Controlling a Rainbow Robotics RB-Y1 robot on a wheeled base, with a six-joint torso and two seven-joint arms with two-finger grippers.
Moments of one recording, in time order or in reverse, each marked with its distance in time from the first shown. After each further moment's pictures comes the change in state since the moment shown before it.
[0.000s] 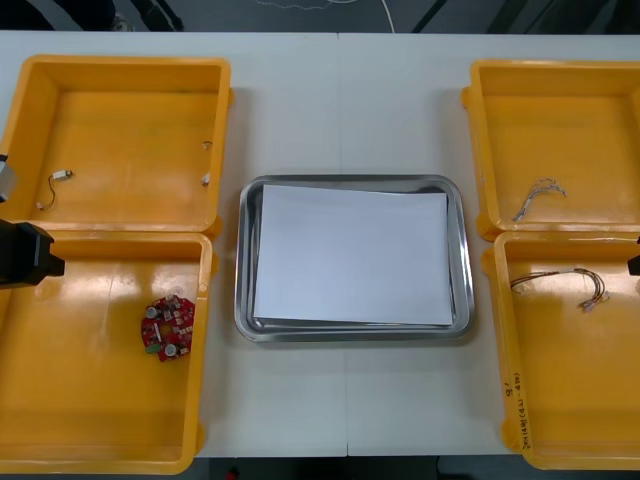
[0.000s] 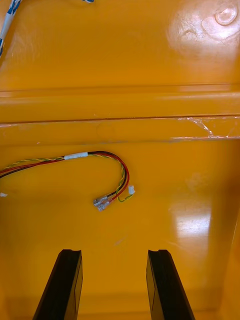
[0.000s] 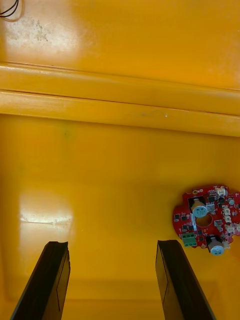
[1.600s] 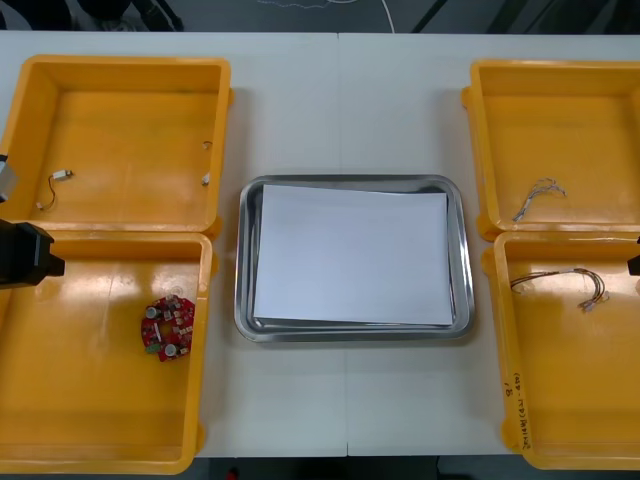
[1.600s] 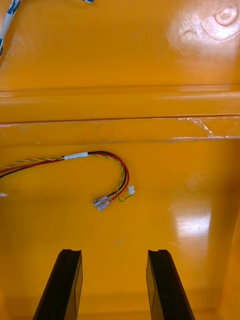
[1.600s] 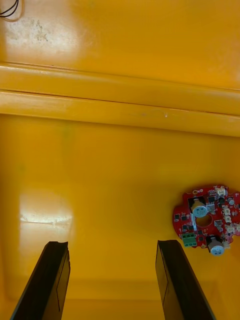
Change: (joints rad) right arm 0.000 0.000 0.000 0.000 0.000 0.000 0.000; left arm 0.000 0.000 0.000 0.000 0.000 0.000 0.000
